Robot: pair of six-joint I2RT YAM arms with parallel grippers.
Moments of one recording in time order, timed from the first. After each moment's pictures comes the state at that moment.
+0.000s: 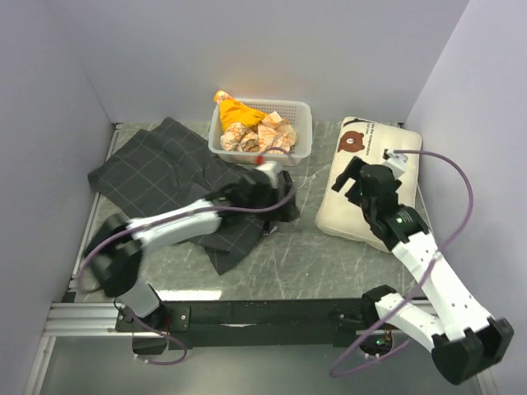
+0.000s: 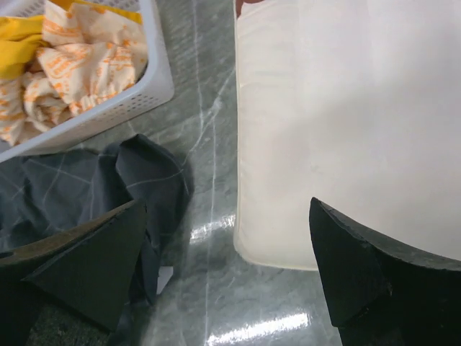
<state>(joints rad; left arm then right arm) -0.83 1.46 1.05 -0.15 0.06 -0.70 0.37 0.97 0.94 -0.52 0.44 0.66</state>
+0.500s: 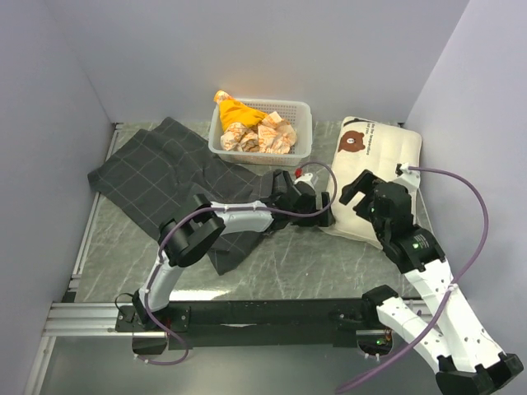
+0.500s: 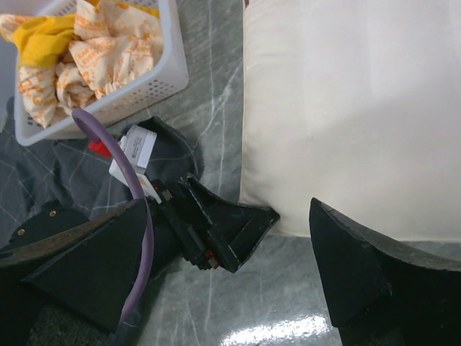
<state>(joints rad) -0.99 2.12 1.43 0.06 -0.01 -0.82 0.37 0.73 0.87 -0.62 0.40 0.69</state>
